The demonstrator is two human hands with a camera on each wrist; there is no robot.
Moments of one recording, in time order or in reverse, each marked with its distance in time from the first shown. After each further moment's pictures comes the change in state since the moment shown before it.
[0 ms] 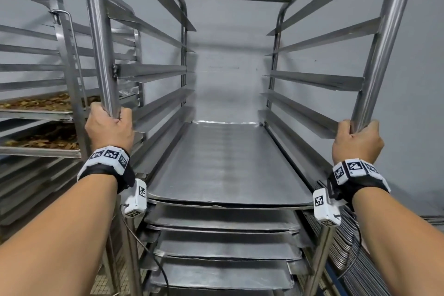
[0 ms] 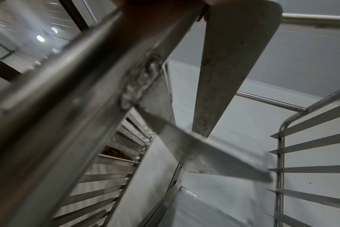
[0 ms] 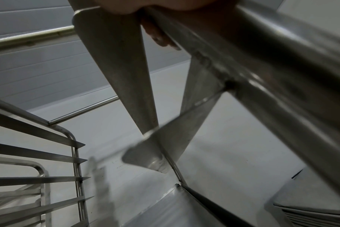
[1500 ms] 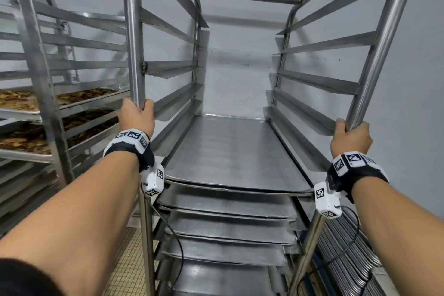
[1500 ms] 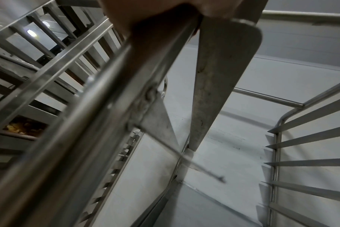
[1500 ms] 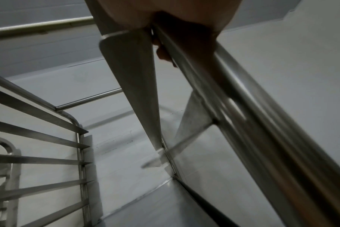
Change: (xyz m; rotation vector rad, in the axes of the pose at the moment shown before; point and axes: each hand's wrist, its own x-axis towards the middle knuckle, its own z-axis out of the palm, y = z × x) left_hand 0.037 0.007 0.180 -0.039 -0.197 -0.205; right_hand 0.083 0.040 0.155 0.009 -0.270 0.175
